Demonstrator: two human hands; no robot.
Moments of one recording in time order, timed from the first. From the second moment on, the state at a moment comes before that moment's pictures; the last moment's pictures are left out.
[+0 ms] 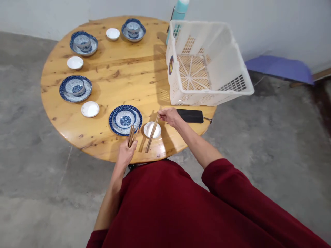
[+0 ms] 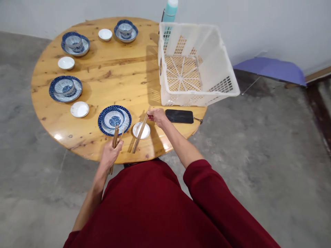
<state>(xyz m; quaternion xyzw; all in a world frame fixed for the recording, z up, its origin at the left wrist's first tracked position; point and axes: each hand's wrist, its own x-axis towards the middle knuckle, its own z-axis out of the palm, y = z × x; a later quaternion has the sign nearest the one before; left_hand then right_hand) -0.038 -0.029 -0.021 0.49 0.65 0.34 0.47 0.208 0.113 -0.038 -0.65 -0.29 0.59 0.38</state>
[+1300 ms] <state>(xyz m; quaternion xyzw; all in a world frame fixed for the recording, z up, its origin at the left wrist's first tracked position) 0.008 -0.027 -0.077 0.49 0.61 0.20 0.59 0.202 0.133 -0.071 -0.64 -0.28 0.63 0.34</state>
